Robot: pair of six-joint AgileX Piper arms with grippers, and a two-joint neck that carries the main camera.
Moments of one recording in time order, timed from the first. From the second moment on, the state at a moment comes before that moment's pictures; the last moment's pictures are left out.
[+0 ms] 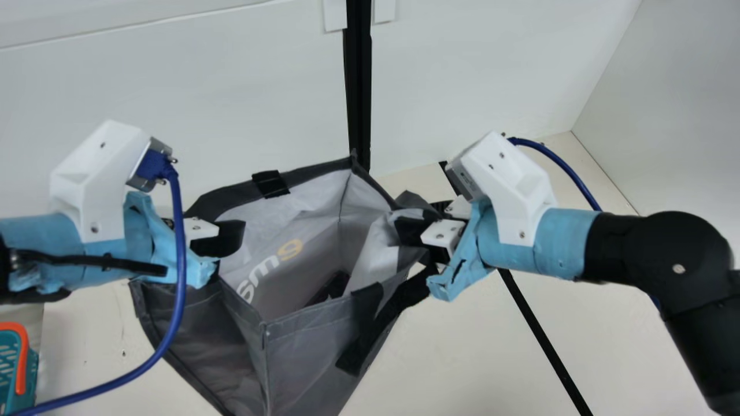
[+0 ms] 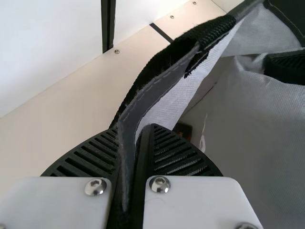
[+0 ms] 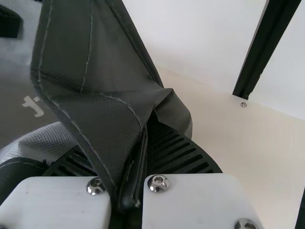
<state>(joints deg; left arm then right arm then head) -23.8 98.7 -112.0 -30.5 69.9 21.5 -1.9 69.2 -72.4 41.3 54.4 -43.8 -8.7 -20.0</state>
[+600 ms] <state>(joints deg) -22.3 100.8 -113.7 -32.0 69.9 23.1 0.8 72.5 -73.3 39.7 50.3 -42.2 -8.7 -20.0</state>
